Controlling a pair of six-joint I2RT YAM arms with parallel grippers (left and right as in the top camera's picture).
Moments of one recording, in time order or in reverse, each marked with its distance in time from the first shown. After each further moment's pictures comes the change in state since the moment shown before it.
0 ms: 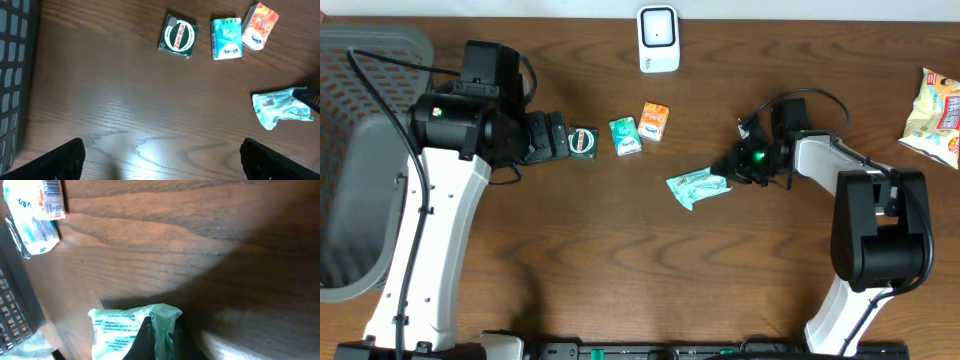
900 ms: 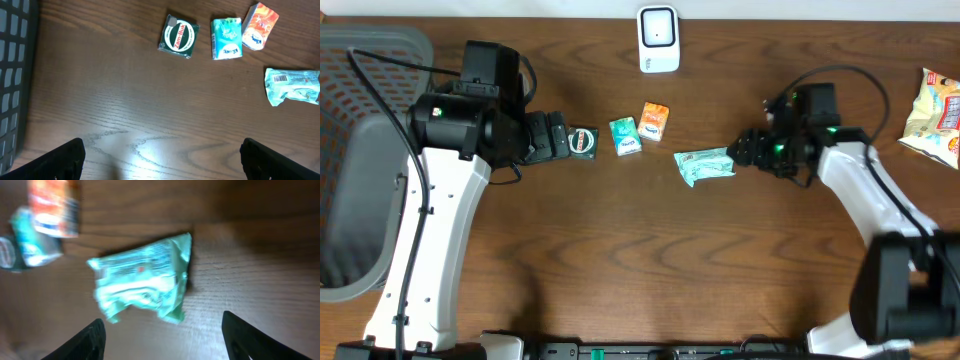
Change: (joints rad) left arm 0.000 0.000 0.000 0.000 0.000 0.000; right arm 0.002 -0.244 0.007 -0.133 0.275 -0.024
